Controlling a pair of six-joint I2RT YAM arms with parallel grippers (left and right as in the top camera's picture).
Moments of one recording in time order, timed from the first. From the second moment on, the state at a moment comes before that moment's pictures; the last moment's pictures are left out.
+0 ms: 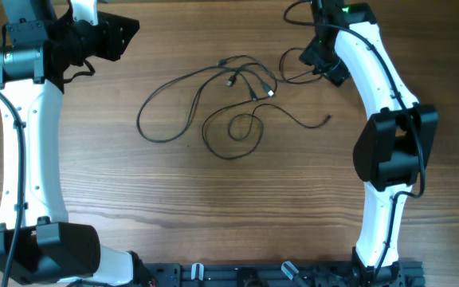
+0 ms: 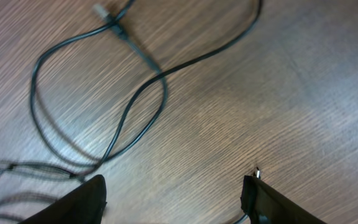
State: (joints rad) left arm 0.14 1.66 1.73 -0.80 0.67 0.15; right arm 0.18 2.26 2.06 -1.21 0.20 0.89
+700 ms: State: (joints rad) left arm 0.14 1.66 1.73 -0.79 0.69 0.15; right arm 0.18 2.38 2.06 -1.10 0.21 1.02
